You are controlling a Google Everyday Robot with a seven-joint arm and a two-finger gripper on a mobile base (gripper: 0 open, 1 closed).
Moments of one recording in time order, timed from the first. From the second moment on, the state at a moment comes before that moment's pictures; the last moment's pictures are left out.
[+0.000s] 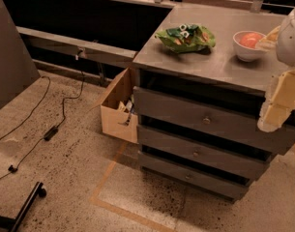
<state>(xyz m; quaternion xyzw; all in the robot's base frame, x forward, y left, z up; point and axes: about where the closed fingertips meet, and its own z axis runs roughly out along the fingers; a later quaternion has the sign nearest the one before) 0.438 -0.216 0.977 -0.60 0.78 -0.04 0.16</state>
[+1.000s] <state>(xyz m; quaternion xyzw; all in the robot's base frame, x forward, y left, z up) 0.486 -0.285 0.995 -0.46 0.84 -0.04 0.30</state>
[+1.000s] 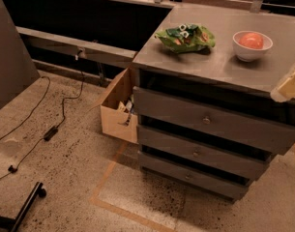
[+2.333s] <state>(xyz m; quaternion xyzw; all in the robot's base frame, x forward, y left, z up) 0.657 -0.451 0.998 -0.25 0.83 -0.02 0.49</state>
